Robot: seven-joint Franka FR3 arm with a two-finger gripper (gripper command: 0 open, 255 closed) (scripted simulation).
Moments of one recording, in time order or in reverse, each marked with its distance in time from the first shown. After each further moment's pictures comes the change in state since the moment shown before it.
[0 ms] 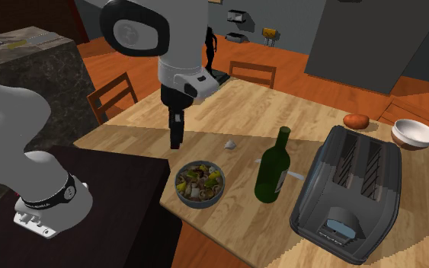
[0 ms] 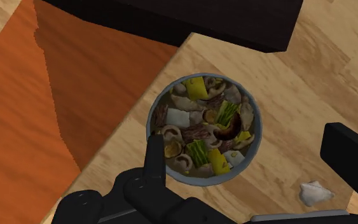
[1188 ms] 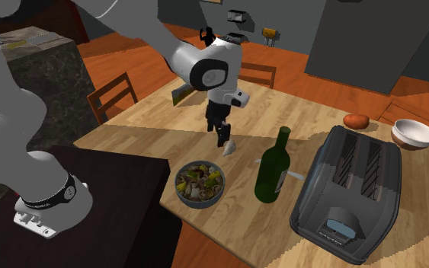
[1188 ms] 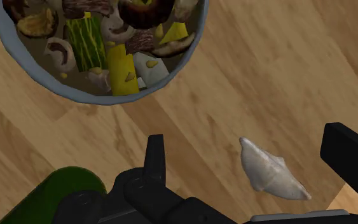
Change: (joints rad) arm 0.134 0.673 0.143 0.318 -0.299 0.356 0.249
